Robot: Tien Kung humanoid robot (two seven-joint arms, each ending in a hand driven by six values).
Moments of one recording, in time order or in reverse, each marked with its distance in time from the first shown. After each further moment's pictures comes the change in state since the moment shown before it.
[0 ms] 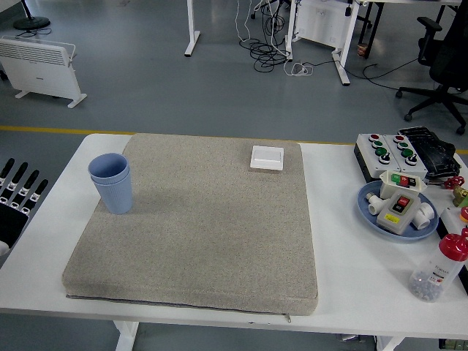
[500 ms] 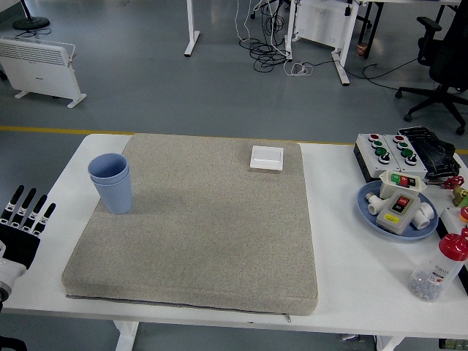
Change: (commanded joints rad) left arm -0.009 -0.059 0.098 0.128 0.010 -0.041 -0.173; right arm 0.003 -0.006 -0.007 0.000 0.006 0.001 0.001
